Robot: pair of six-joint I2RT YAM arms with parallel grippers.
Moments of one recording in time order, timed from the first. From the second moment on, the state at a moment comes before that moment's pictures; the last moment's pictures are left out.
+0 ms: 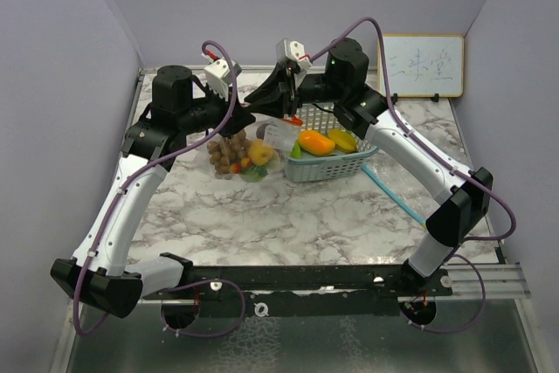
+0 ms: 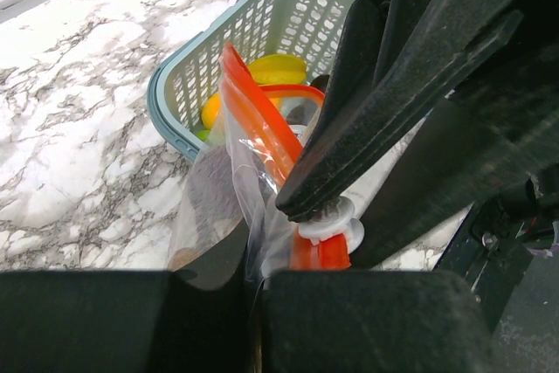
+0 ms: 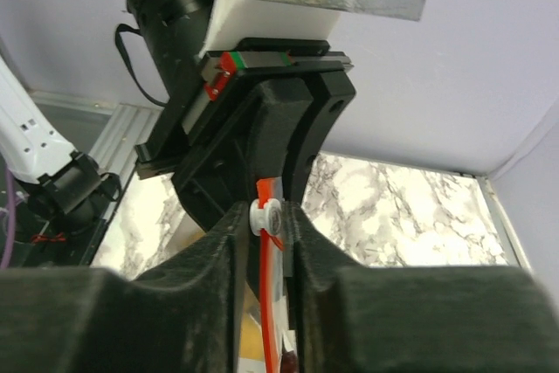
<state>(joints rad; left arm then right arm) -0.34 1.19 1.42 -0.61 0.57 -0.06 0.69 1.70 1.72 0.03 -0.96 -0.15</state>
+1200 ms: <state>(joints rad) -0.33 1.10 1.40 -0.56 0.53 0.01 0.67 1.75 1.94 -0.19 -0.99 -0.19</state>
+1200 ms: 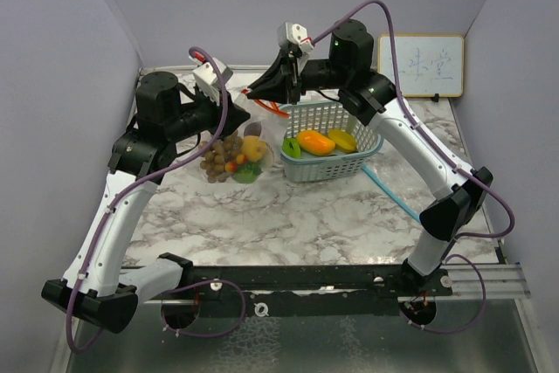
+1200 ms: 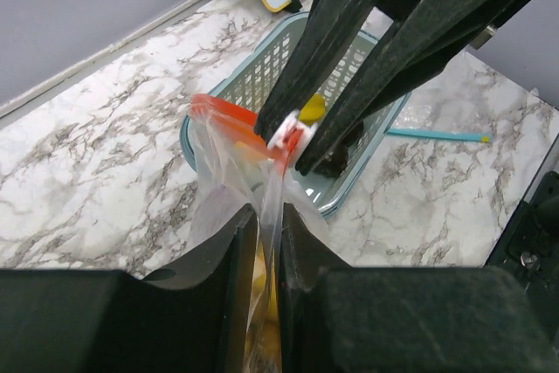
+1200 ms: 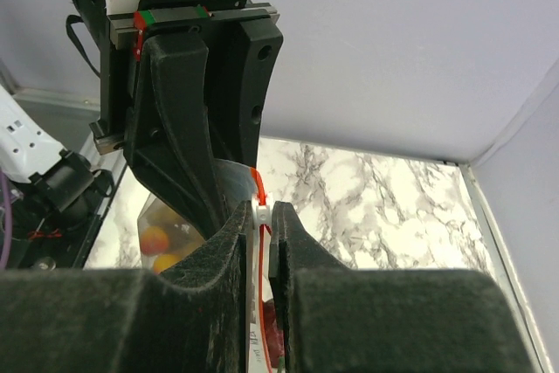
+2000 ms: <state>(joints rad) -0.34 1.12 1.38 -0.50 0.54 0.04 0.65 1.78 1.93 -0.26 -1.07 -0.19</state>
